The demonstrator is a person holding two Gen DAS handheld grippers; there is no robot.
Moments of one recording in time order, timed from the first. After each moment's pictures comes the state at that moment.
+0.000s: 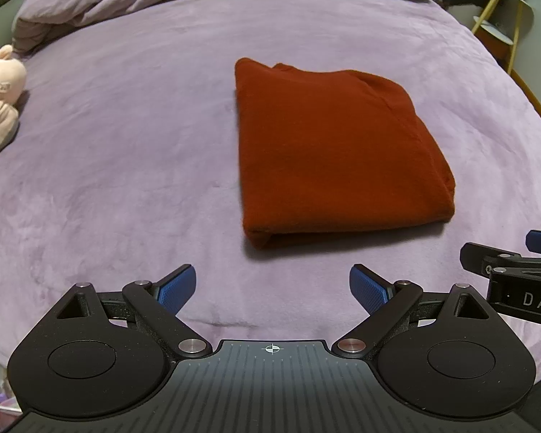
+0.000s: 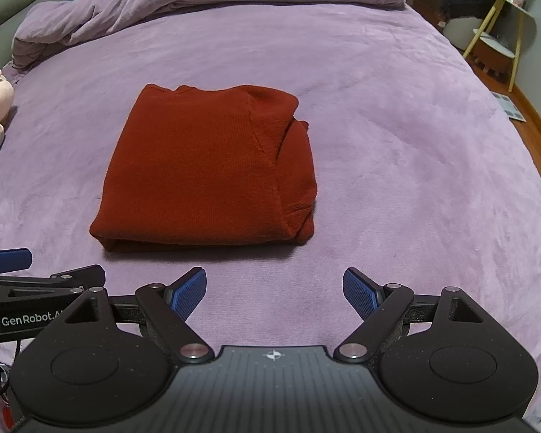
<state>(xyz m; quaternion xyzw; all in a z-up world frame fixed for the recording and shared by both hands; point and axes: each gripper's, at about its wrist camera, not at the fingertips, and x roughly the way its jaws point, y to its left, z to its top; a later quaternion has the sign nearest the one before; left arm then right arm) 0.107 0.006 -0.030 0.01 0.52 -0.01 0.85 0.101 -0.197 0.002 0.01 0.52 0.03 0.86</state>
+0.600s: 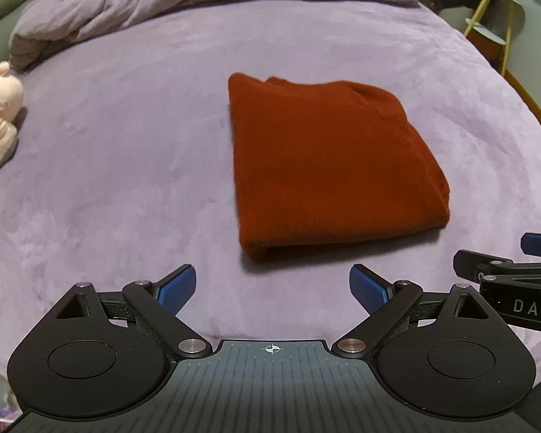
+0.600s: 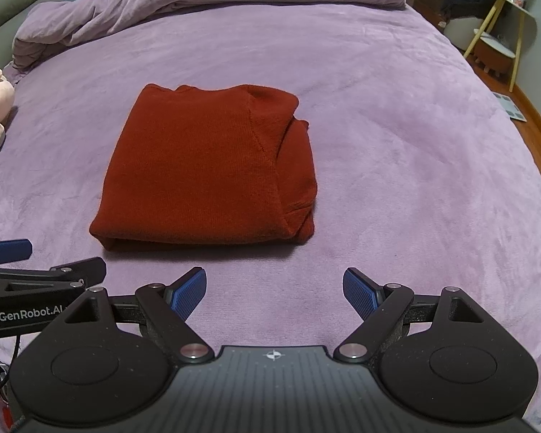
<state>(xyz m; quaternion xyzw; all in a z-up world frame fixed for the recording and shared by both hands) 0.106 0.002 -0.025 0.03 0.50 -0.01 0.86 0.100 -0.198 0.001 0.01 0.52 0.03 0.86</state>
